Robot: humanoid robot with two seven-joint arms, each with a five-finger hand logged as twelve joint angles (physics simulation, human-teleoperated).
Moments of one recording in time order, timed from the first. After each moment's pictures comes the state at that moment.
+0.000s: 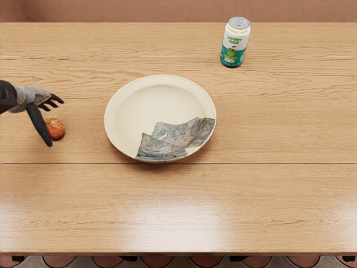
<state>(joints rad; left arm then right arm) -1.29 0.78 0.01 -1.20 0.64 -0.21 0.61 -0.09 0.00 0.00 0.22 -0.16 0.02 -0.20</state>
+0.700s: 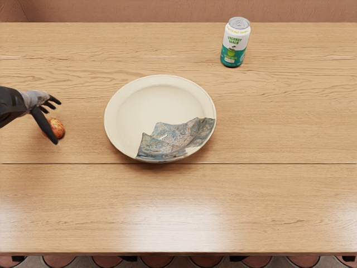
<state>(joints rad) -1.23 0.71 0.02 -1.14 0.64 -0.03 0.61 -0.09 0.00 0.00 0.22 -0.16 0.02 -0.20</state>
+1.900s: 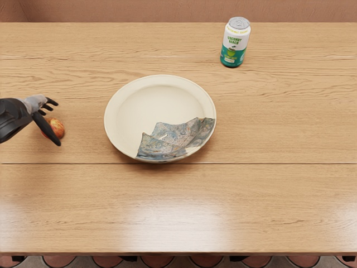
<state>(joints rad) -1.16 0.71 0.02 -1.21 0.67 0.17 0.61 -0.09 0.00 0.00 0.22 -0.16 0.02 -0.20</state>
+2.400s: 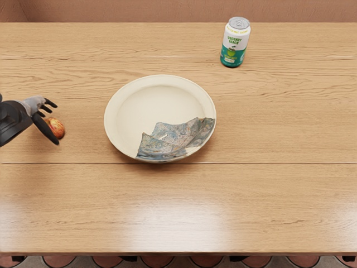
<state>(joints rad) -1.15 0.70 0.02 -1.21 0.70 0.21 0.61 -0.09 0.00 0.00 0.22 -0.16 0.02 -0.20</state>
